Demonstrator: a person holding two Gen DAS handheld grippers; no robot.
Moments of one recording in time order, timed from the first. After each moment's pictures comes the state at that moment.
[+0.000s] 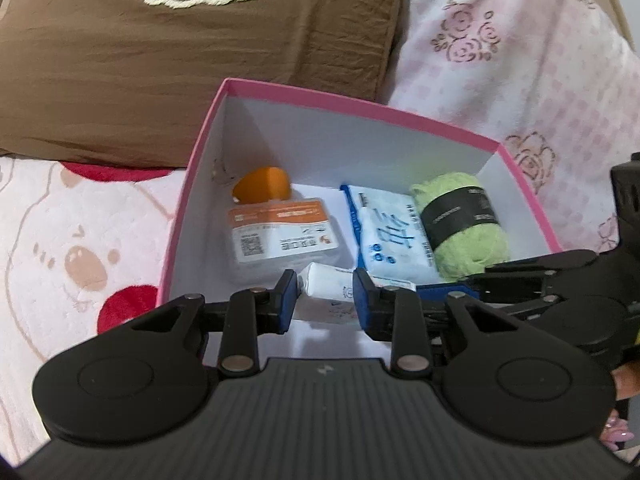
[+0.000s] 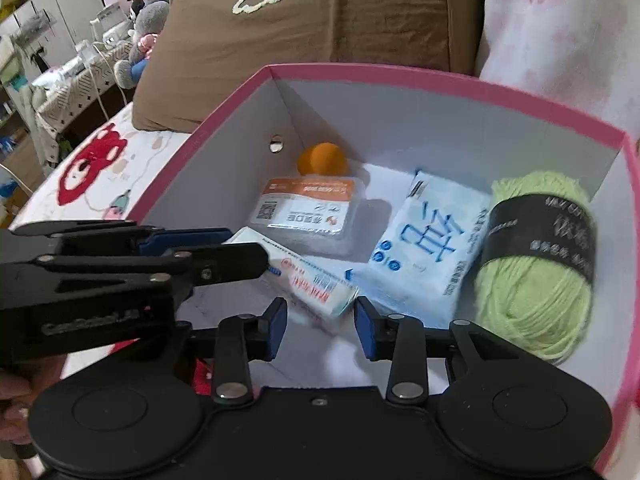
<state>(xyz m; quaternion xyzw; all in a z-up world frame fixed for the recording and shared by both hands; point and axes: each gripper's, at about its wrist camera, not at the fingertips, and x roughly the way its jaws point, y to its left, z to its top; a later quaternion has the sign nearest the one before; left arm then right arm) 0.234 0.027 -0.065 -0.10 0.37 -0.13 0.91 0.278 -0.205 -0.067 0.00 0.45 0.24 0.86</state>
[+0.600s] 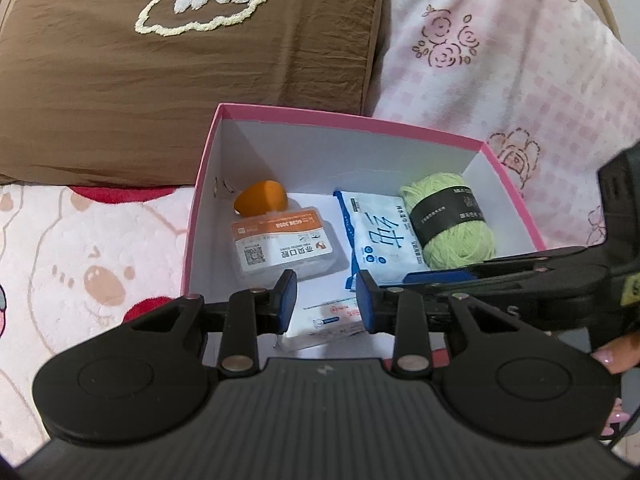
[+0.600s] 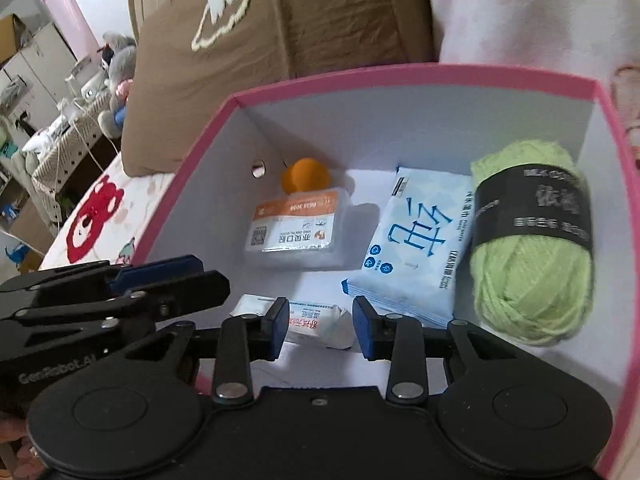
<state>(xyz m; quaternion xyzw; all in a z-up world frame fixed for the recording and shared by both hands) 0.223 0.026 -0.035 -0.08 0.38 -0.14 0.91 0.281 -0.224 -0.060 0.09 0.45 0.21 0.86</state>
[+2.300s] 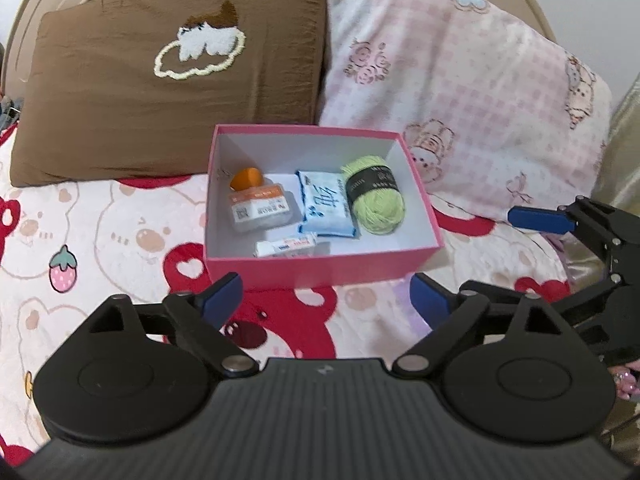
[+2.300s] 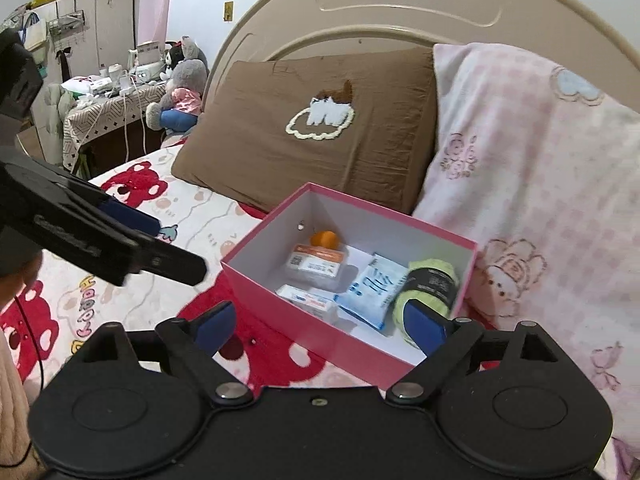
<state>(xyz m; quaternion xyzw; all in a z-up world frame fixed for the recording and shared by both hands) 0.096 0.020 0.088 -0.05 0.42 -0.15 0.89 0.095 -0.232 0.093 -0.09 0.32 0.19 0.92</state>
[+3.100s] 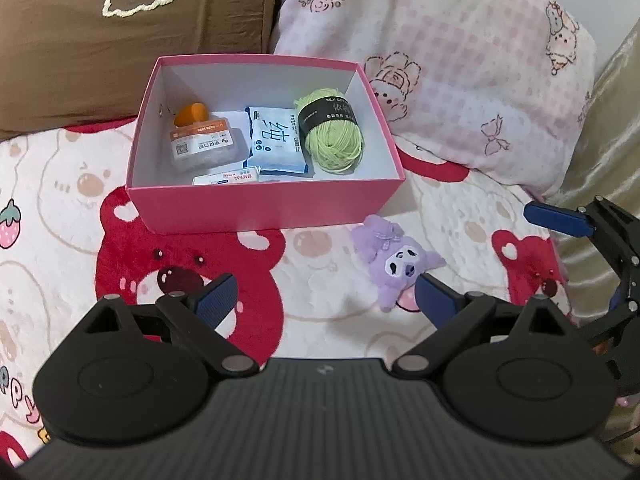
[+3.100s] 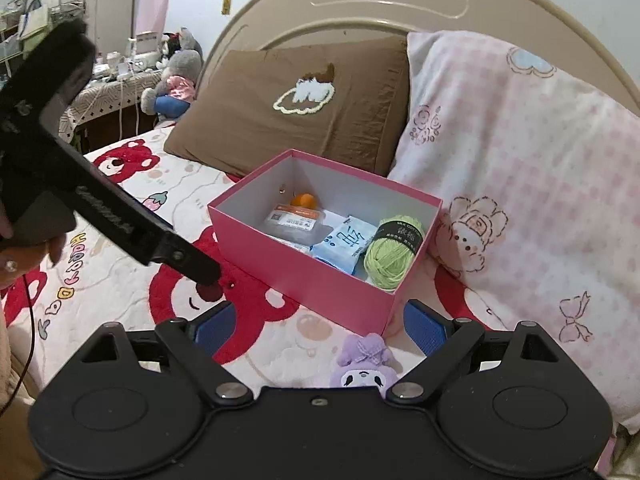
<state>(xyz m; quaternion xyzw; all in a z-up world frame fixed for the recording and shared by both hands) 0.083 -0.032 0.034 -0.05 0.46 -0.19 0.86 0.031 -0.272 0.053 -0.11 0.30 0.18 0.93</state>
